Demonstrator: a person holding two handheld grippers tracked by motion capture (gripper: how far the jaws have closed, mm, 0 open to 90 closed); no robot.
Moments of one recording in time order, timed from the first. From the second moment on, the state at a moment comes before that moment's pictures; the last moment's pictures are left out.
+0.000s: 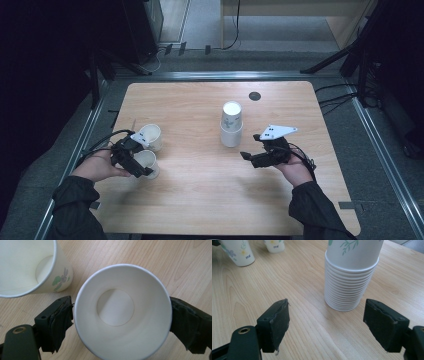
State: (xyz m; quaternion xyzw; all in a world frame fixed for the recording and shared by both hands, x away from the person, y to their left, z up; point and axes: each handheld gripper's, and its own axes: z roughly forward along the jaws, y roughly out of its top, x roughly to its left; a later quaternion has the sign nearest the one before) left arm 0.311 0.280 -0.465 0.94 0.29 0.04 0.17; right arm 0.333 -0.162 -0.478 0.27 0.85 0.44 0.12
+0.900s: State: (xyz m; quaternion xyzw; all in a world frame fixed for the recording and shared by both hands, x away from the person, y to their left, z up) left arm 0.305 0.295 -0.427 0.90 0.30 0.04 0.30; right arm 0.331 -0.159 -0.475 0.26 0.84 0.45 0.12
